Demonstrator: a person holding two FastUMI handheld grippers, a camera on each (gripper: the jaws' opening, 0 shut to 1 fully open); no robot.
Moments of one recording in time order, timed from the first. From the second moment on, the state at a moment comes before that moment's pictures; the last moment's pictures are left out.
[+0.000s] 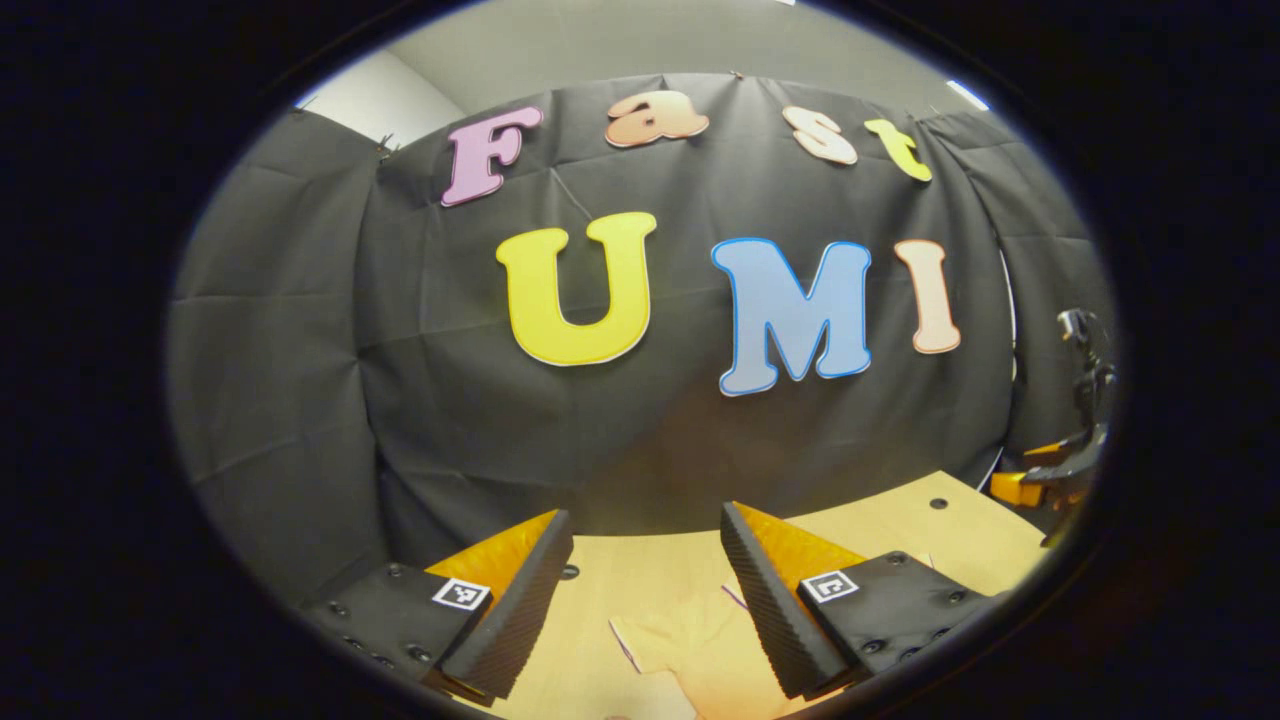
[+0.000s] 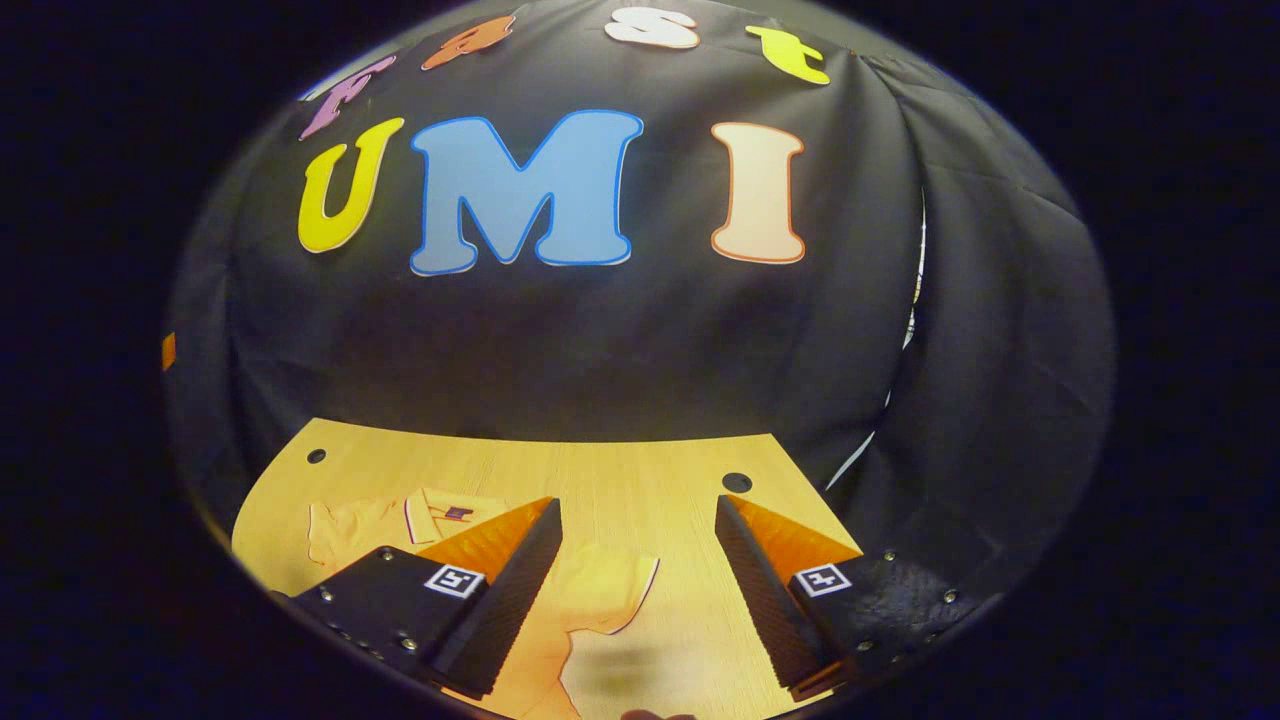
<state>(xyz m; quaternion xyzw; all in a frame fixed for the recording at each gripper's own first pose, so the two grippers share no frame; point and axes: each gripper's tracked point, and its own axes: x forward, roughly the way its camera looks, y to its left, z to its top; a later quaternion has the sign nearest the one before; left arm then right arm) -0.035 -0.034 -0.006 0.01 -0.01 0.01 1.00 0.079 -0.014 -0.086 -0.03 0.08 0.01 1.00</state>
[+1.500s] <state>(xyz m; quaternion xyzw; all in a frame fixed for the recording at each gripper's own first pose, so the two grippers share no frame) -0.040 -0.027 -0.020 0.02 0.03 0.05 1.00 0.182 0.006 -0.318 -0.03 0.28 0.04 0.96</state>
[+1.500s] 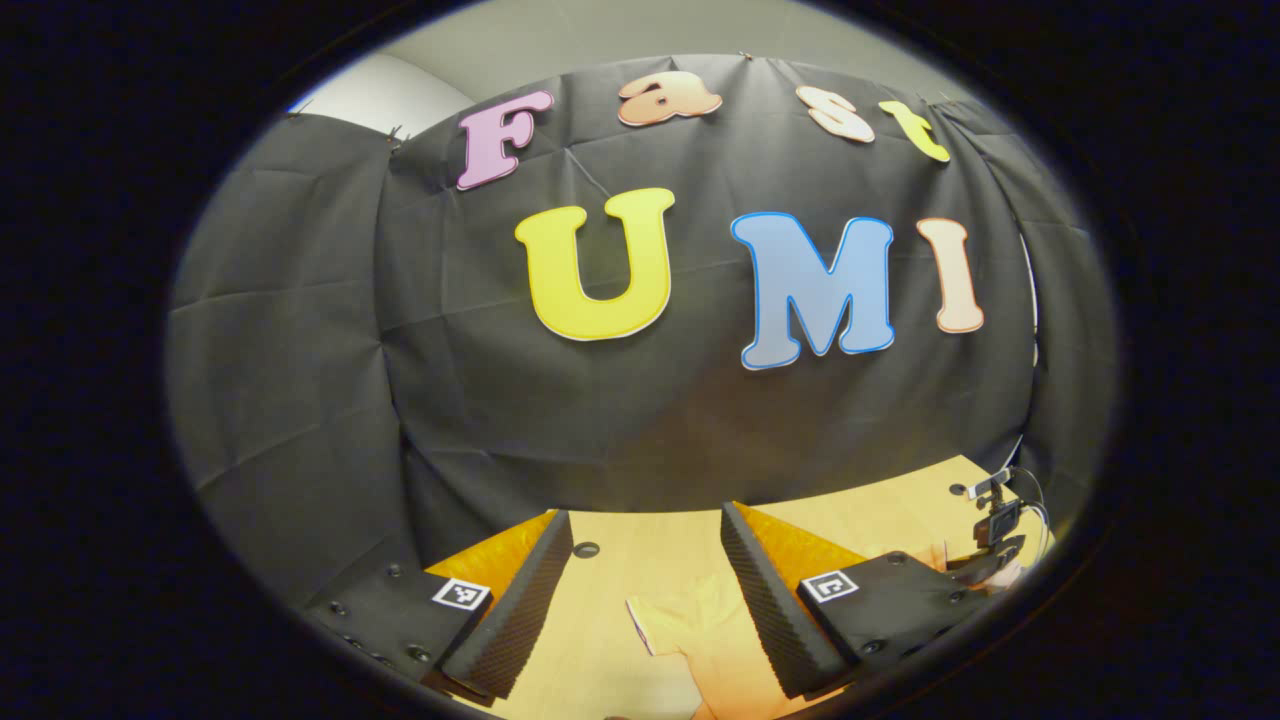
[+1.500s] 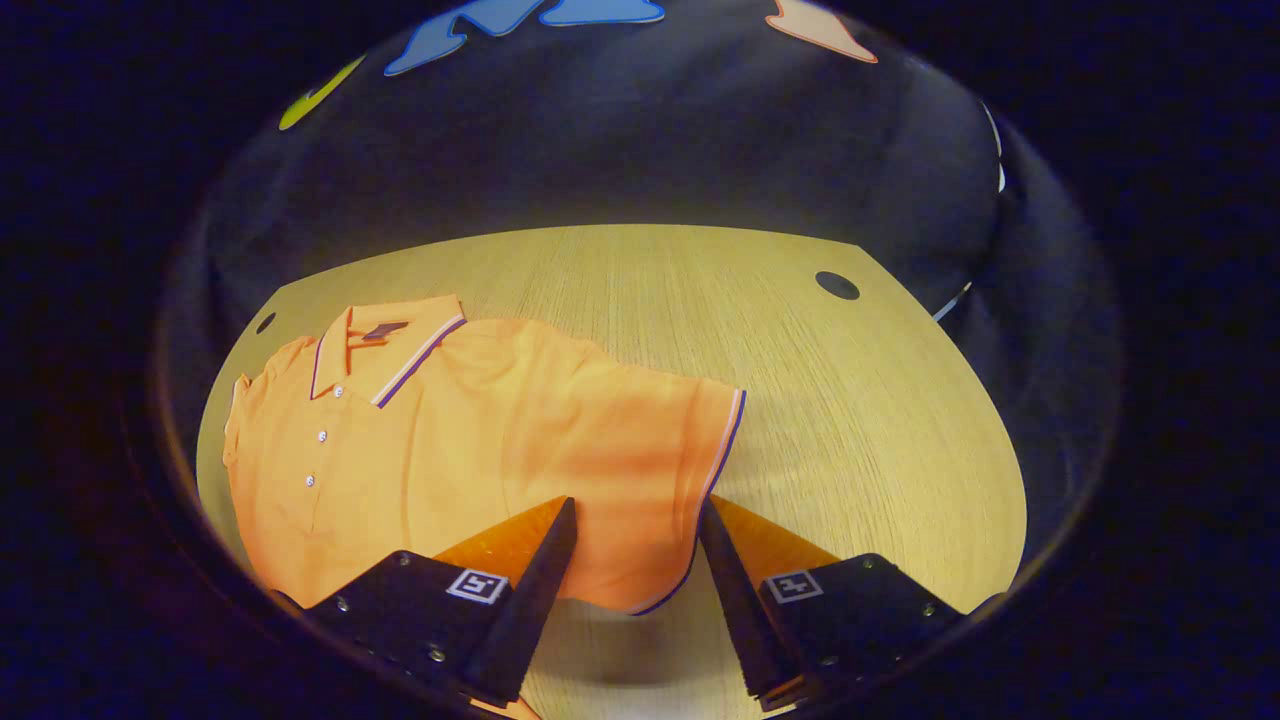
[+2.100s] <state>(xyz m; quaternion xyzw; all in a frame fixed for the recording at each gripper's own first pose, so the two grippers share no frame) -0.039 -0.023 -0.025 0.00 0.03 0.05 1.00 0.185 0.015 -0.315 -0.03 0.29 0.05 0.95</state>
